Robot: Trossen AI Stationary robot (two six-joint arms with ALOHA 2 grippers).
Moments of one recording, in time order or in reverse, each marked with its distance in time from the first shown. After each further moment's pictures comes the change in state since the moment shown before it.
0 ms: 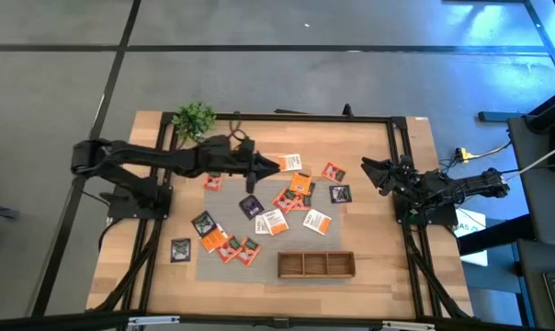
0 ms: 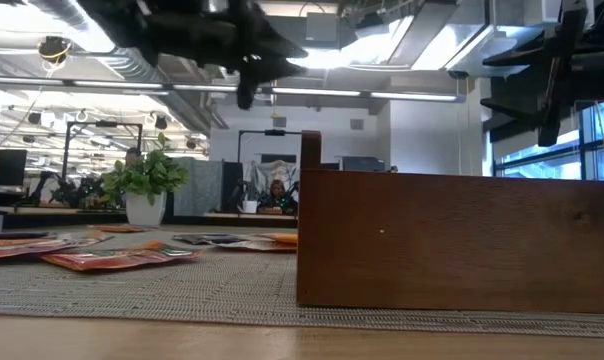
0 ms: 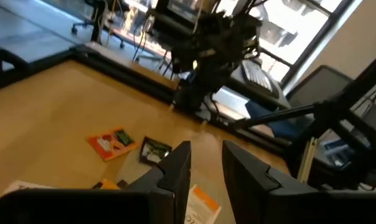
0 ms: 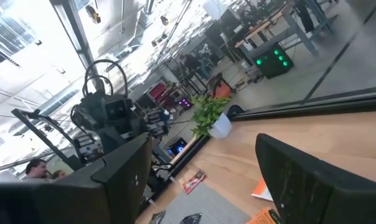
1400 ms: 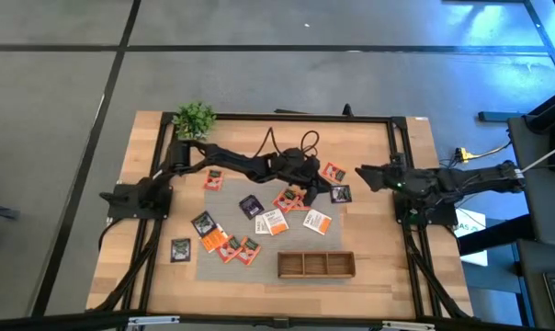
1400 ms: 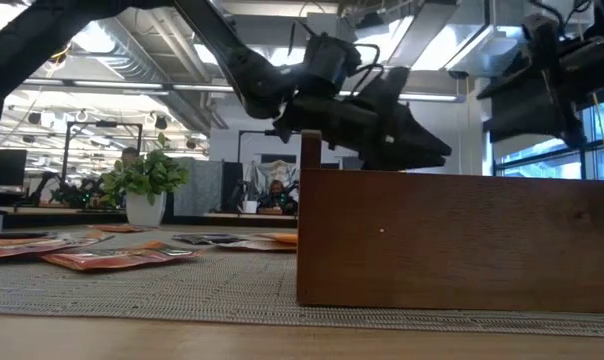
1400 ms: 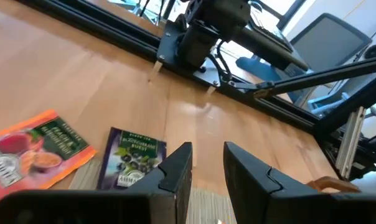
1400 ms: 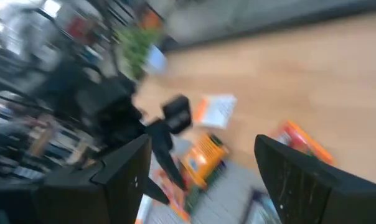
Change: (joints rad) left arm -0.039 0.821 0.667 0.023 0.141 0.026; right arm -0.053 0.344 0.333 -0.666 -0.090 0.476
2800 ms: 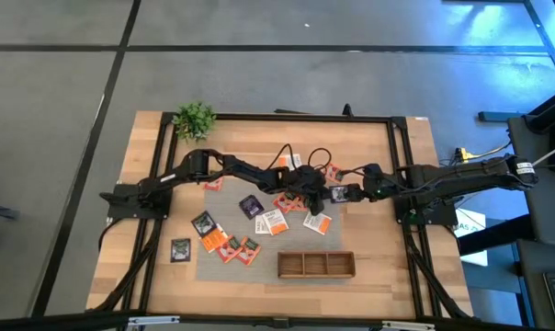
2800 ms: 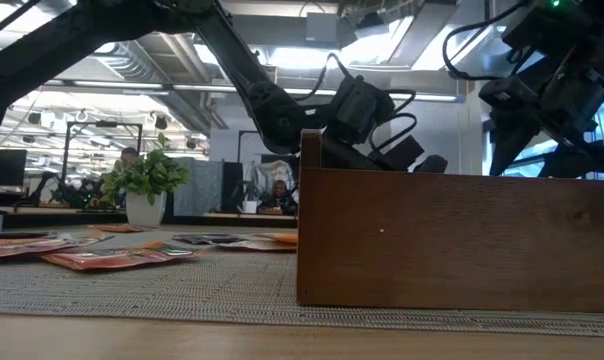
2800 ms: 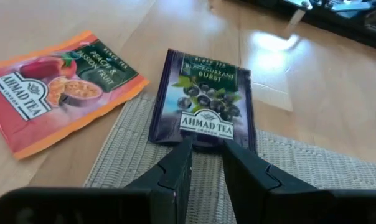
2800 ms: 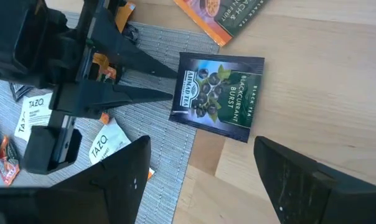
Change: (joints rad) left arm -0.051 0.196 0.131 -0.135 -0.237 0.152; right arm -0.135 0.498 0.116 -0.156 -0.472 0.259
